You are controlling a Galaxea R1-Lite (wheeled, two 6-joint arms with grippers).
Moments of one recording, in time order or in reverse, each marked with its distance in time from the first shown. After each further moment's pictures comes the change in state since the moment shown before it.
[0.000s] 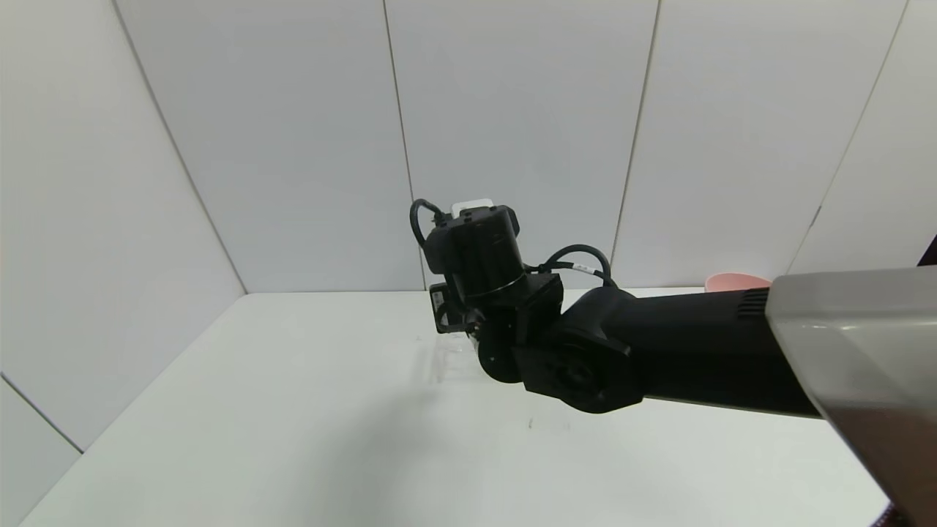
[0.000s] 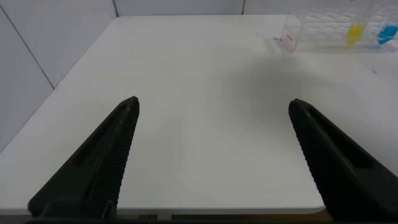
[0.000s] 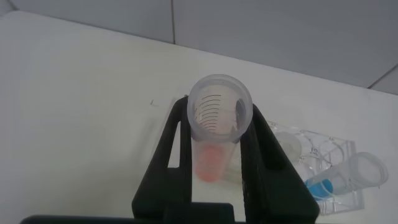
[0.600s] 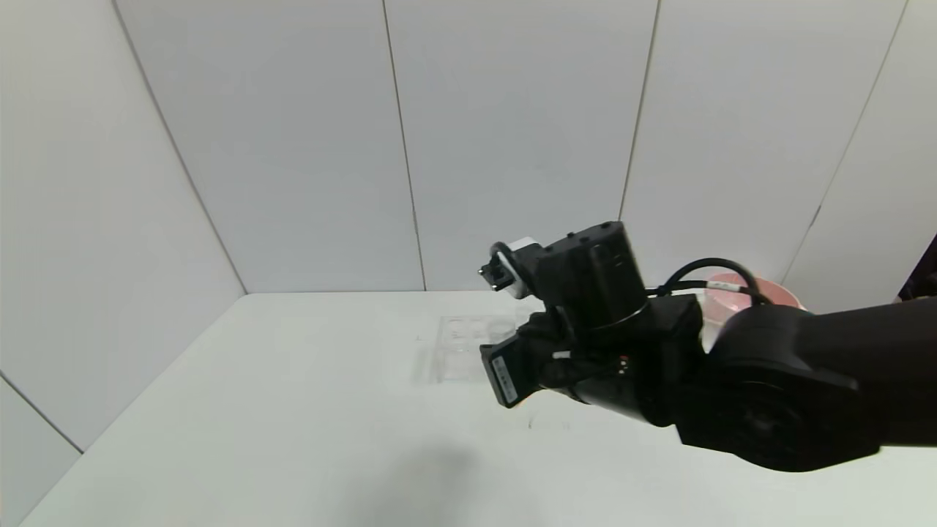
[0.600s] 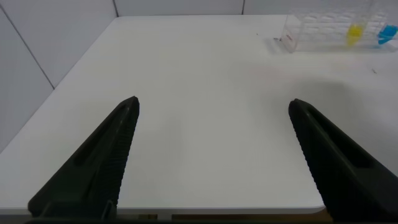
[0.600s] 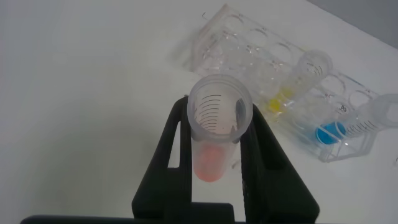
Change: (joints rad) left arm 0.000 0.000 0.000 0.000 0.000 0.000; right arm -0.040 -0.320 0.490 -0.016 0.401 -0.099
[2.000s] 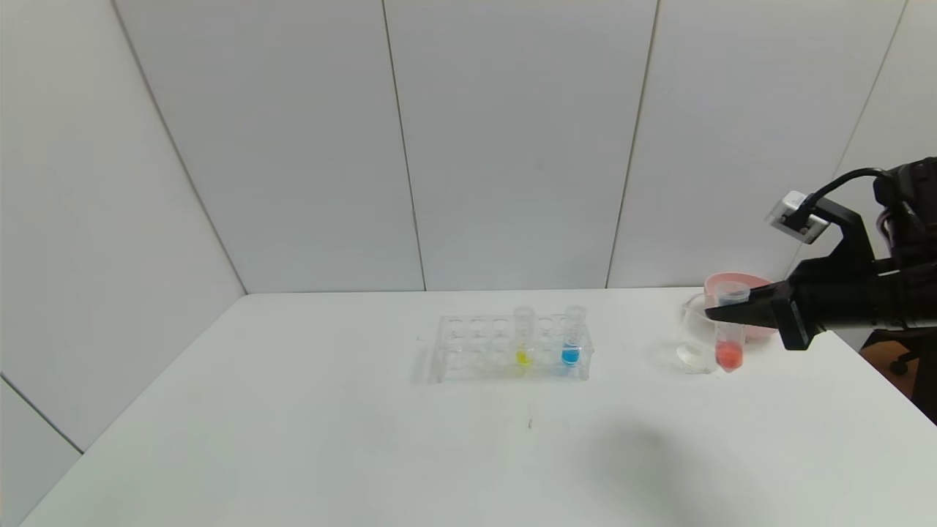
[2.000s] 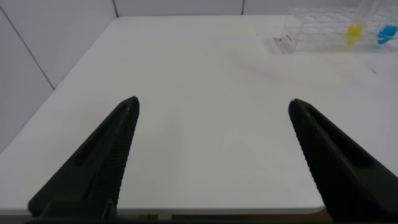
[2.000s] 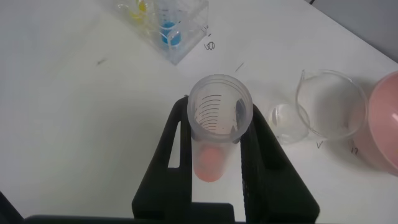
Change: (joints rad) left arm 0.000 0.000 0.000 0.000 0.000 0.000; right arm -0.813 -0.281 0.124 0.345 0.734 -0.501
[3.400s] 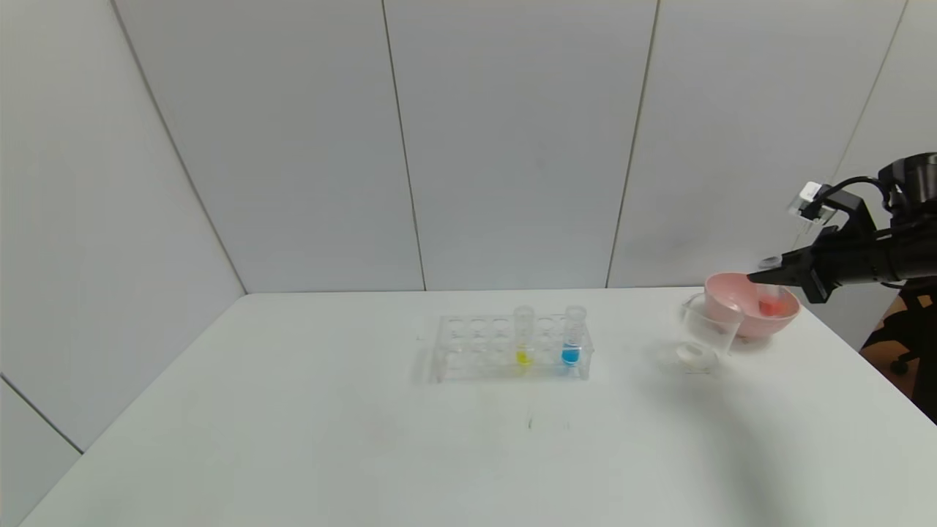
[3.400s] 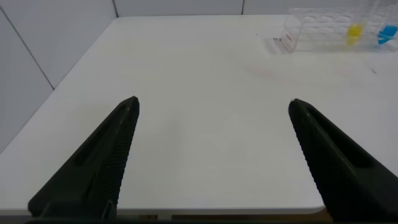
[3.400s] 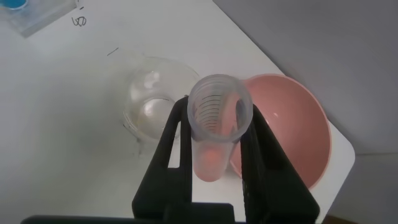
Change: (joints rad) left arm 0.000 0.000 0.000 0.000 0.000 0.000; right arm -0.251 0.372 -0.437 0.092 0.087 -0.368
